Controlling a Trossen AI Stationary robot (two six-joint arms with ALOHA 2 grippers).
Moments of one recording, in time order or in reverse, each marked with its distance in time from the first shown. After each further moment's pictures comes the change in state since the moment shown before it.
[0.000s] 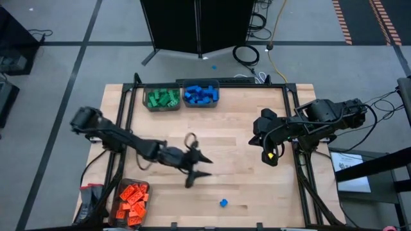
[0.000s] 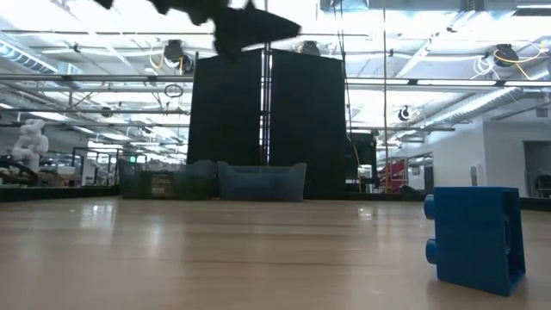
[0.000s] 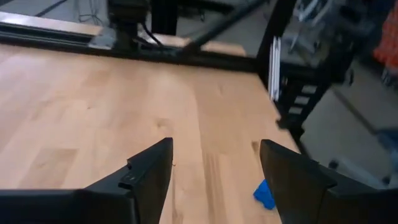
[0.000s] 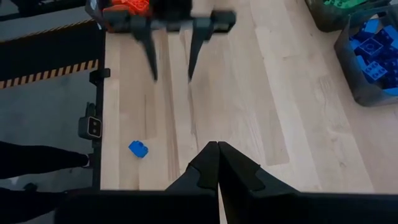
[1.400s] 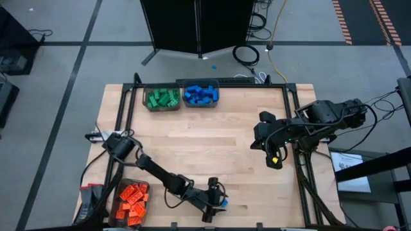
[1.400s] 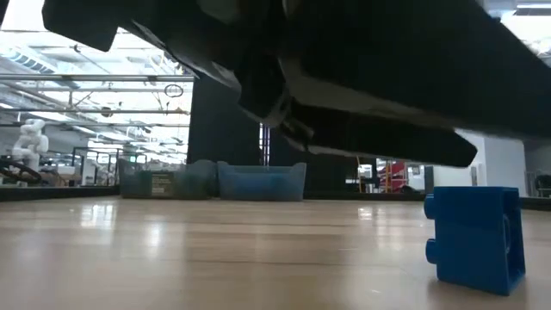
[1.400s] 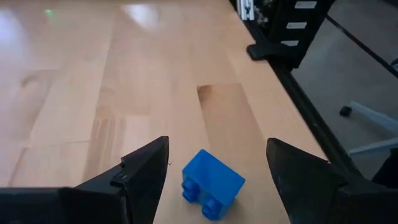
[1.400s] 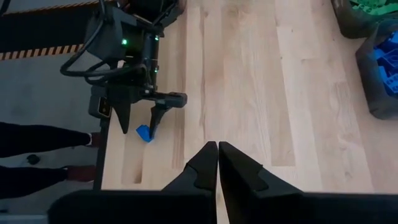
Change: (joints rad) left arm -0.205 0.651 0.449 0.047 -0.117 0.042; right arm 0.021 0.000 0.000 -0.006 -0.055 -0.093
